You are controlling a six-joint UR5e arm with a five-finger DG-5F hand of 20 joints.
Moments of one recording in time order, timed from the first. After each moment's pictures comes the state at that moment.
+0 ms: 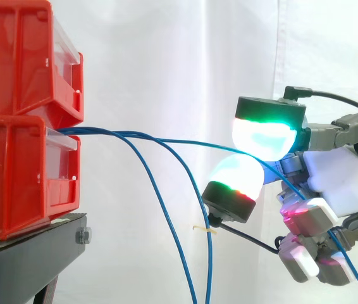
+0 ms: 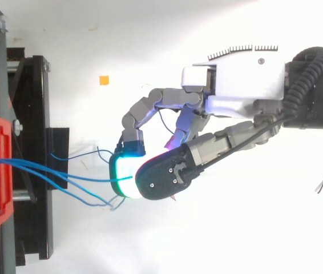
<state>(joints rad) 0.10 -2.22 -1.19 -3.16 -1.47 0.03</state>
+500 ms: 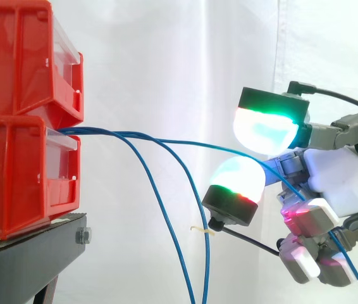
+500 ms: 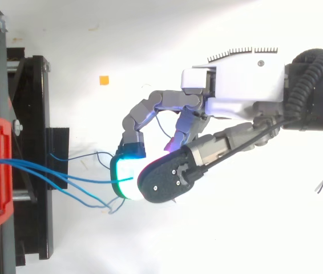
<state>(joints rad) 0.10 -2.22 -1.19 -3.16 -1.47 0.03</state>
